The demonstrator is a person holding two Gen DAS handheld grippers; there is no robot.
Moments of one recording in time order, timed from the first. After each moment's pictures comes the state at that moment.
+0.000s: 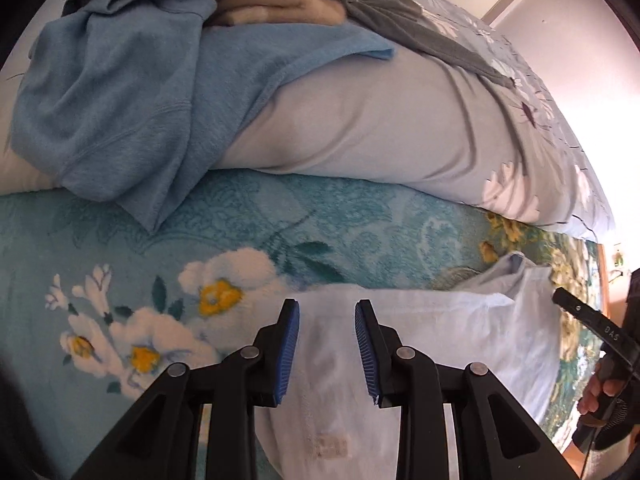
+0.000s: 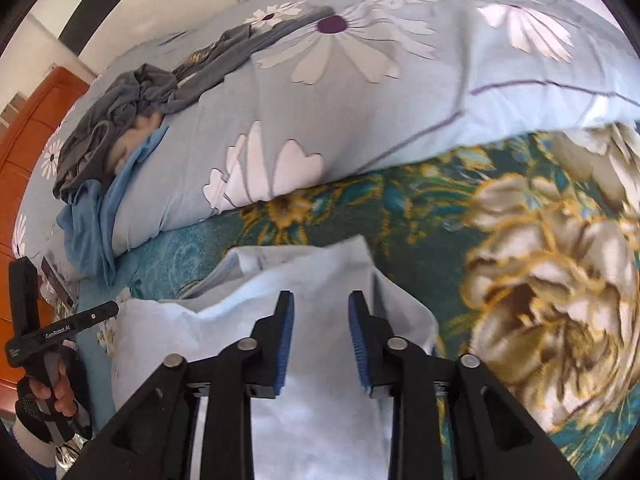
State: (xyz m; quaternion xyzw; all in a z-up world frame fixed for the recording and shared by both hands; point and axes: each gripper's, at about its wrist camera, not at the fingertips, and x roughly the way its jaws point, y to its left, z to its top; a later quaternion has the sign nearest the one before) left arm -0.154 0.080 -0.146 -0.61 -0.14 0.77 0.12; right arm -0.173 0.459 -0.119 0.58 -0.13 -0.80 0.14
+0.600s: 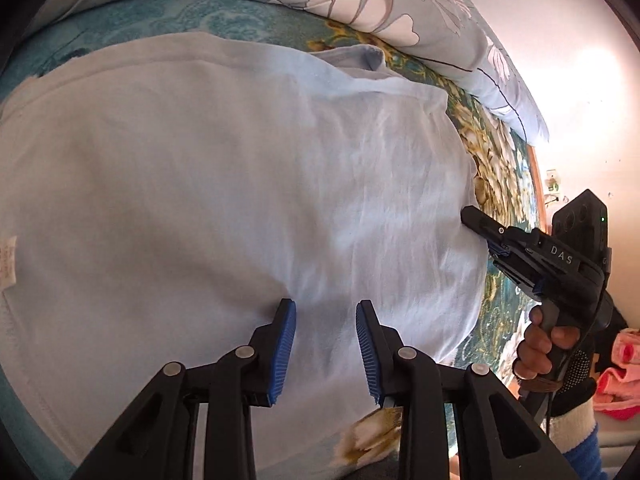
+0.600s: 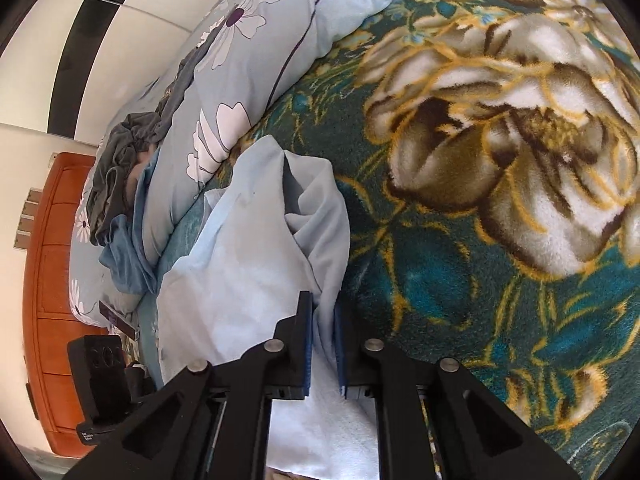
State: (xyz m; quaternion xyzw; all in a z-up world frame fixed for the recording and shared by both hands) left arm -0.074 0.179 -0.173 -0.68 -0.18 0.67 0.23; right arm -0.112 0.500 -0.150 0.59 -0.29 -0.74 0.13
